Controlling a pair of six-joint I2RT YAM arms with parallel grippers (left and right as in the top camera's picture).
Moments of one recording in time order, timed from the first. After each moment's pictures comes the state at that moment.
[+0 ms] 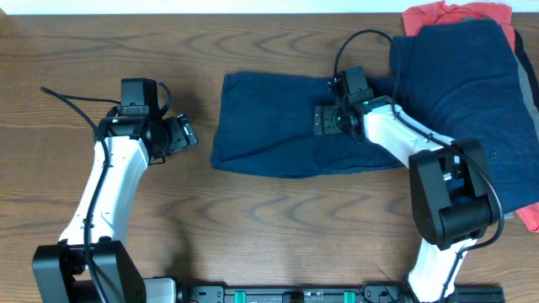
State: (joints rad) left arm 0.04 1.52 1.08 -0.79 0.02 -0.37; right arm 0.33 2.01 1.25 -0.38 -0.06 0.29
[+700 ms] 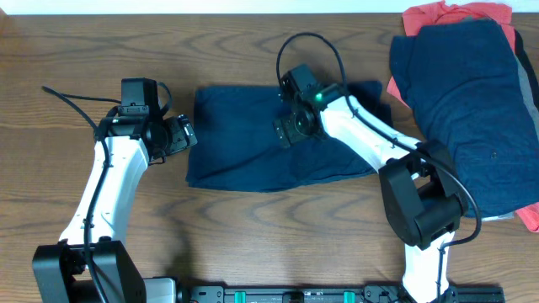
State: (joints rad) left arm 0.04 1.52 1.08 -0.79 0.02 -0.36; right arm 0.53 2.08 1.54 -0.74 -0.06 0.18
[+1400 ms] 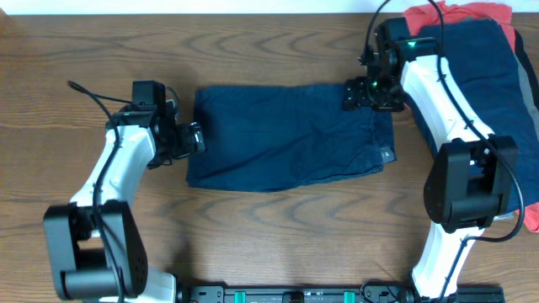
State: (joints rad) left arm 0.04 1.68 1.07 -0.74 0.13 -0.25; right arm 0.14 2.08 1.74 -1.08 -0.18 0.13
